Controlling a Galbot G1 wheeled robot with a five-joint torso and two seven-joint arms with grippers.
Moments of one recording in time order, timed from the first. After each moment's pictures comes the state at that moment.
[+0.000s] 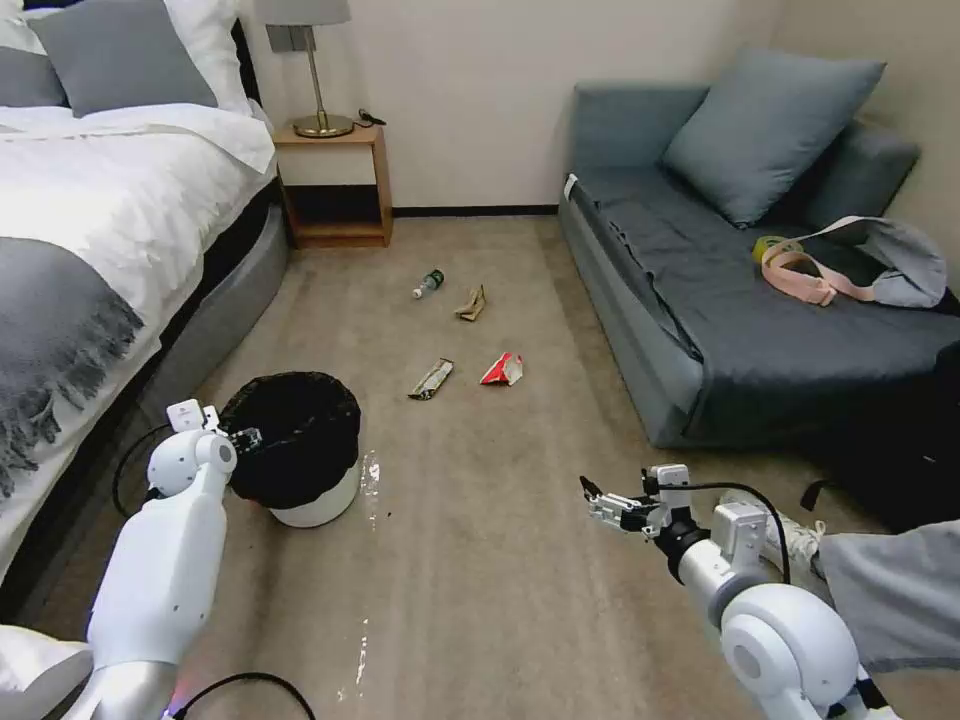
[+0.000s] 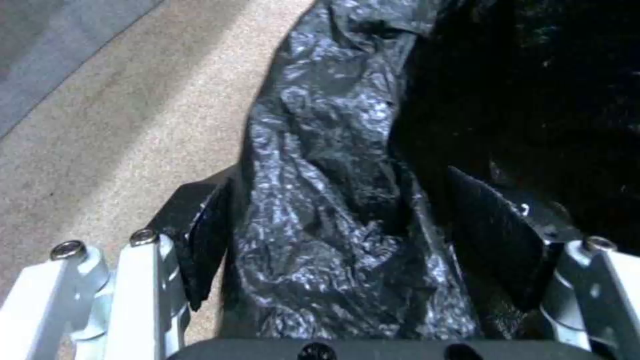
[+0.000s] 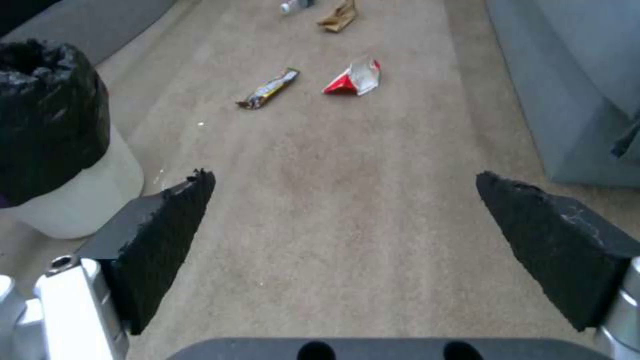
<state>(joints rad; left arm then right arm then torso) 0.72 -1.19 -0.59 -1.22 -0.62 0.74 -0.41 -1.46 1.15 0.44 2.22 0.55 -0.58 0.15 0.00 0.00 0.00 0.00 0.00</state>
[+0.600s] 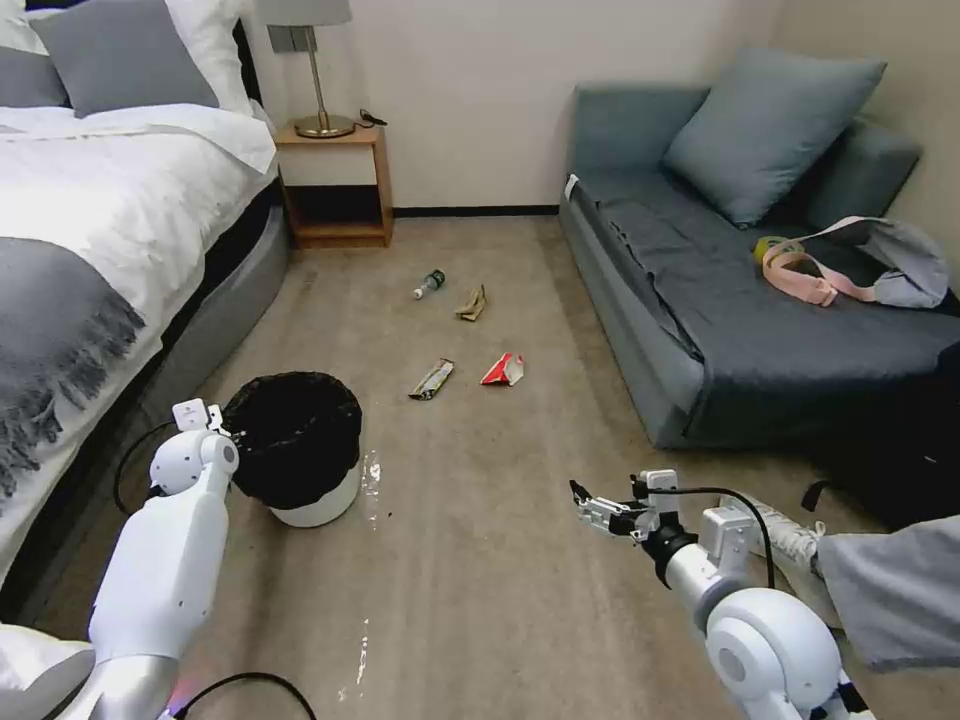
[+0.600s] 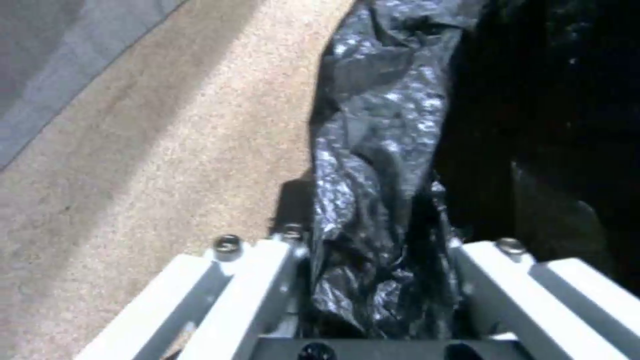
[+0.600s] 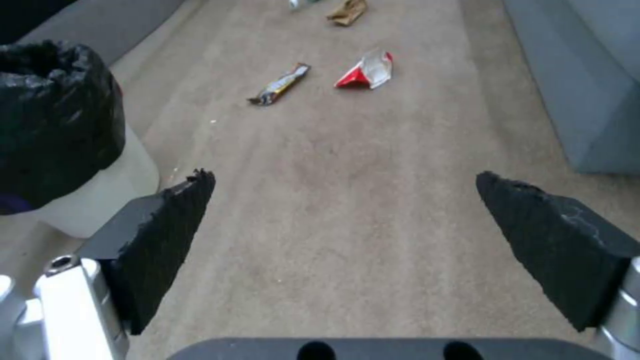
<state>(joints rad) 0.74 -1.17 -0.59 -1.21 -0.57 0.73 -0.35 -1.45 1.18 0.42 2.21 0.55 -0.59 0.15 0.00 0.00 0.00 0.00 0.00</state>
